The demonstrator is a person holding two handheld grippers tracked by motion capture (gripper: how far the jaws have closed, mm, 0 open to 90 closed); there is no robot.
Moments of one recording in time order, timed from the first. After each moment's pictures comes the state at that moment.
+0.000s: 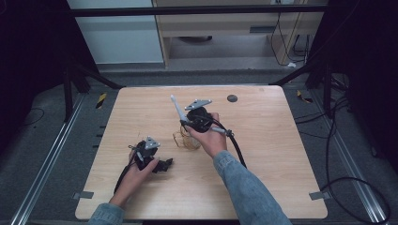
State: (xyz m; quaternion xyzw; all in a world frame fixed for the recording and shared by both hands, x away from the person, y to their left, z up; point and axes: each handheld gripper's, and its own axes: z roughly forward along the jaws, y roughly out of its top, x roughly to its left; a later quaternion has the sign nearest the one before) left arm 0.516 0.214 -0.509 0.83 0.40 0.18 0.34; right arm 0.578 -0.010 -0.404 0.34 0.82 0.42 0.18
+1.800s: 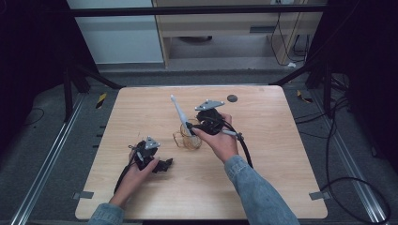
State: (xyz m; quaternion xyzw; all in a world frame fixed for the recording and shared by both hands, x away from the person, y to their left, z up) left arm 0.516 0.213 -0.509 0.83 0.40 0.18 0.34; right arm 0.558 -0.040 -0.389 0.36 0.80 0.43 0.20
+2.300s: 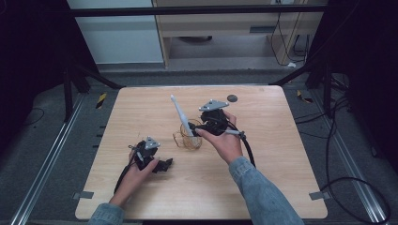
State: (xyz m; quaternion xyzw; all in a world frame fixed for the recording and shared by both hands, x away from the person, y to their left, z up) left arm 0.516 0.214 -0.509 0.83 0.40 0.18 0.34; right arm 0.554 -0.051 -0.386 0.35 0.80 0.44 0.22
